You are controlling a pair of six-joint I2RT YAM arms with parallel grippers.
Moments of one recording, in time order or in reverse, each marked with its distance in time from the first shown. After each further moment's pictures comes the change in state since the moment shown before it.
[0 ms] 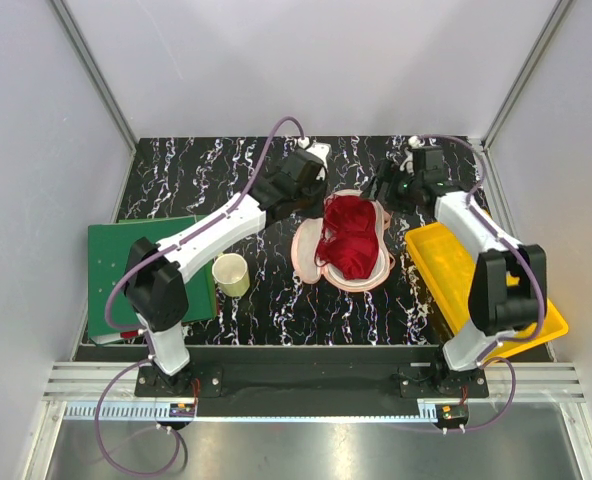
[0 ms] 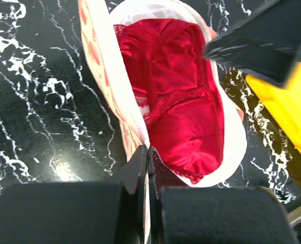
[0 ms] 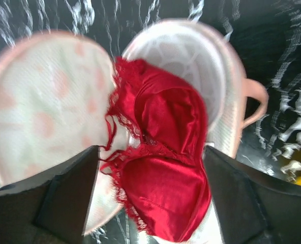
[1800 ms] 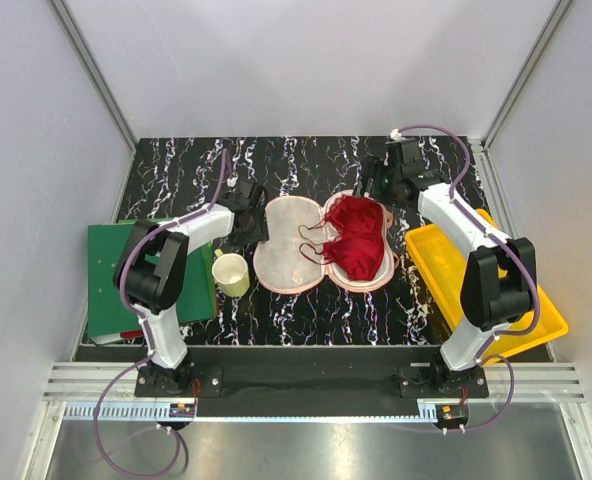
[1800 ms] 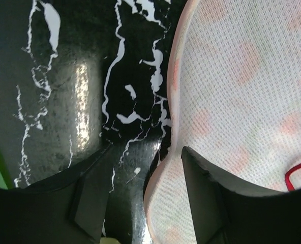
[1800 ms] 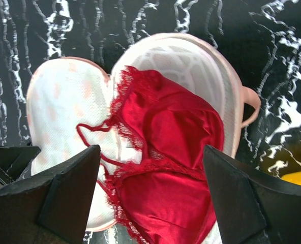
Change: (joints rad) left arm 0.343 0.061 -0.426 0.112 -0.074 -0.110; right arm 0.119 0.025 0.130 -0.105 0.258 -0.021
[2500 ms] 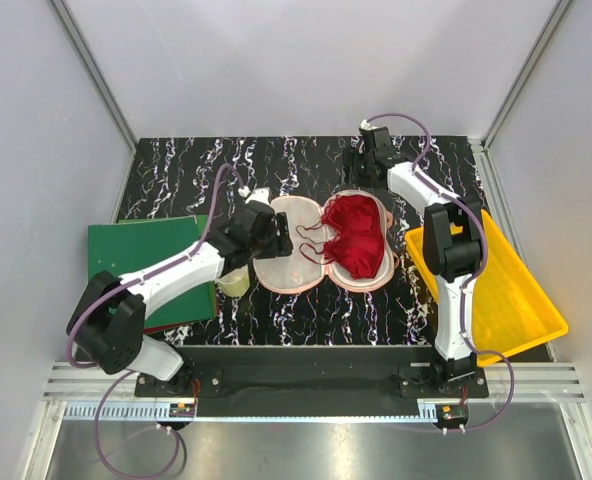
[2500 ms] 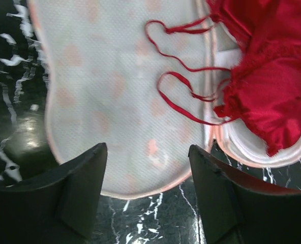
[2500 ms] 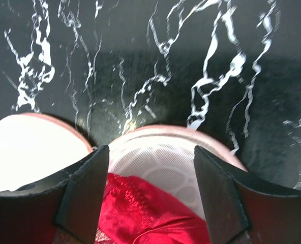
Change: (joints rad) left arm -0.251 -0.404 -0.277 0.204 0.013 -0.112; right arm 0.009 0.460 0.372 0.090 -0.006 -0.157
